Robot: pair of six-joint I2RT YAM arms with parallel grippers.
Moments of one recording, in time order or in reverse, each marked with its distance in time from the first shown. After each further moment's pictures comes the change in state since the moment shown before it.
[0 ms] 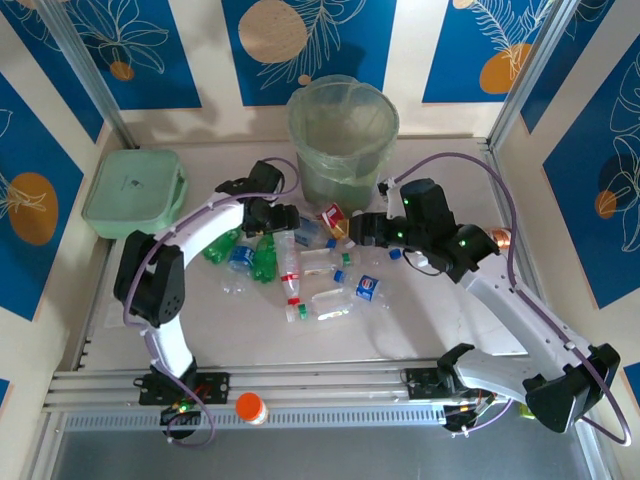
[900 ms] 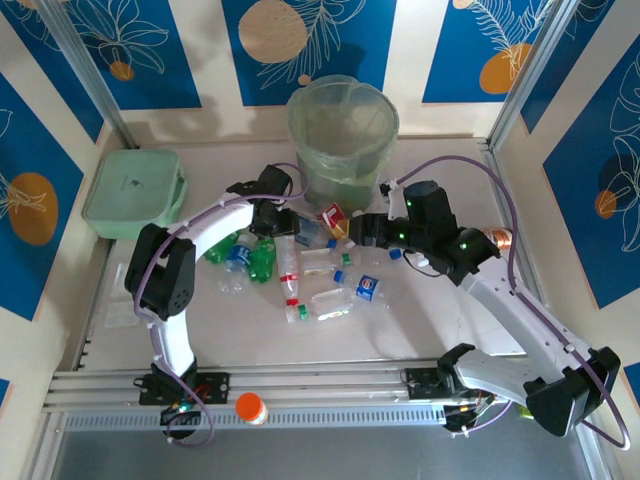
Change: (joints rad) left arm -0.024 0.065 0.015 0.012 -0.003 0.000; right arm -0.023 -0.021 -0.036 0.043 -0.040 0.013
